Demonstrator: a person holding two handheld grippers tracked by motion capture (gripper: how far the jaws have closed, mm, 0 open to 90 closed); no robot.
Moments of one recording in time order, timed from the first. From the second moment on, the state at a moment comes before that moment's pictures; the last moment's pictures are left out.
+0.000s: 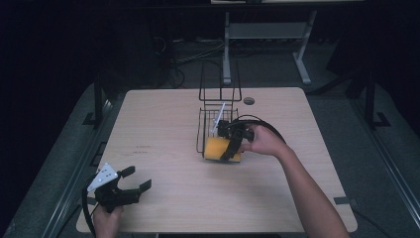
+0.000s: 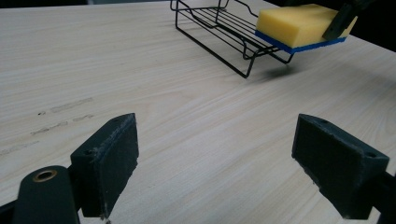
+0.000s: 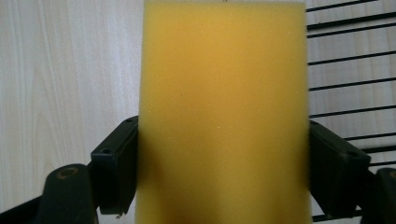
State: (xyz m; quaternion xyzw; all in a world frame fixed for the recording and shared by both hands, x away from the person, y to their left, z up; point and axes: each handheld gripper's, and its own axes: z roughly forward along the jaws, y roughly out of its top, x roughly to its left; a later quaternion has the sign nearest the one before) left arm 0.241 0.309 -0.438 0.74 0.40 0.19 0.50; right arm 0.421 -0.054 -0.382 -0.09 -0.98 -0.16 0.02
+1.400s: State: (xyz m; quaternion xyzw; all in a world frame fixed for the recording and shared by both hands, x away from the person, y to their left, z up) left arm 0.241 0.313 -0.438 0.74 0.40 0.19 0.51; right arm 0.472 -0.047 -0.373 -0.12 -0.98 -0.16 0.04
